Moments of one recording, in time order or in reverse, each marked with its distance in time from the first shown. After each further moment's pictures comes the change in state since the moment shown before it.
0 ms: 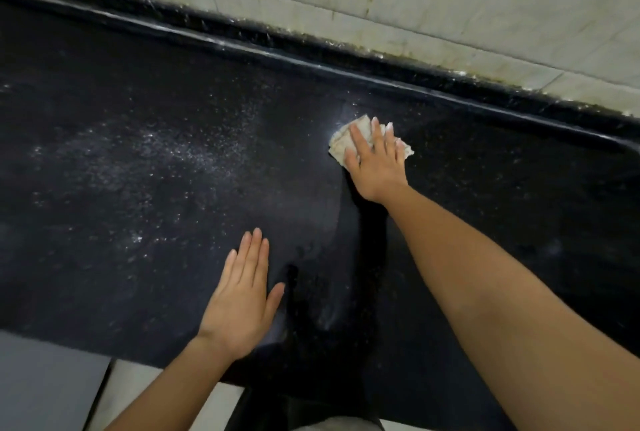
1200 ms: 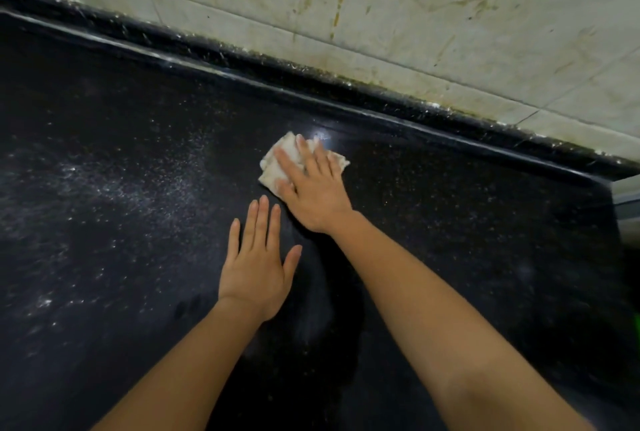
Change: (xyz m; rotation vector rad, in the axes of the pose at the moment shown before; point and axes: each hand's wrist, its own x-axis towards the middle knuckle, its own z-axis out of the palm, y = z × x) left_hand 0.141 0.059 -0.019 -0.082 0.013 -0.122; right_hand 0.035 -0.023 -0.010 -0.027 0.003 -0.296
